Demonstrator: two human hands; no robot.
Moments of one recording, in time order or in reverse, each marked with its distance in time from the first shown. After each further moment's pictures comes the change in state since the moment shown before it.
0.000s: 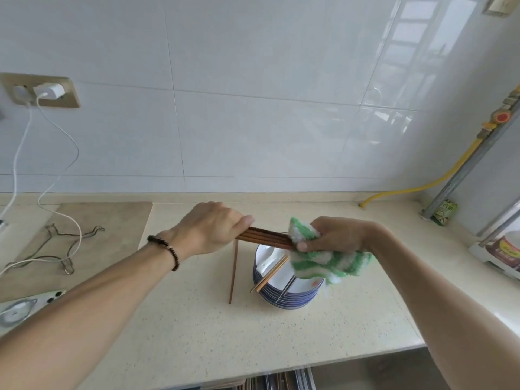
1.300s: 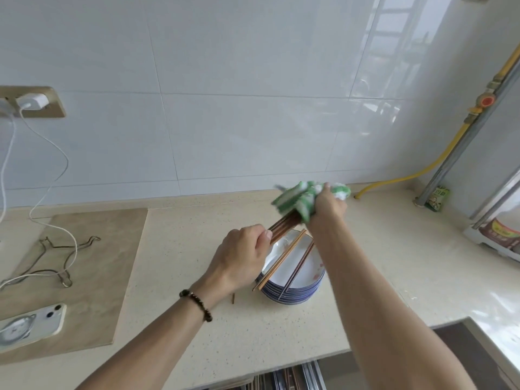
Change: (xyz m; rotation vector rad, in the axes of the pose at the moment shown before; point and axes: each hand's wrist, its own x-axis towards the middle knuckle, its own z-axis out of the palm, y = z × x) left_hand -0.020 0.068 0.029 -0.539 0.135 -0.179; right_hand 0.049 -0.041 0.021 1.674 1.189 0.109
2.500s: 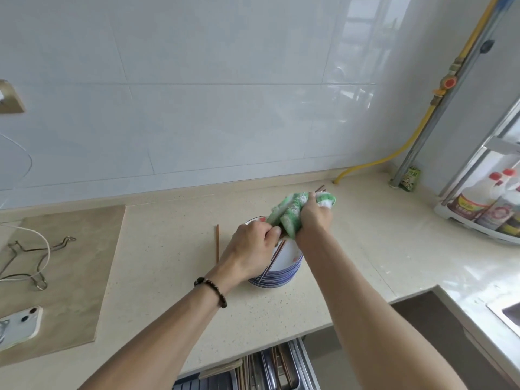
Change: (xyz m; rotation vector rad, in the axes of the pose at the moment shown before) left_hand 0.002 0.034 0.041 -0.047 -0.124 -0.041; right_hand 0.009 0.015 -0.060 -0.166 0.099 -0.034
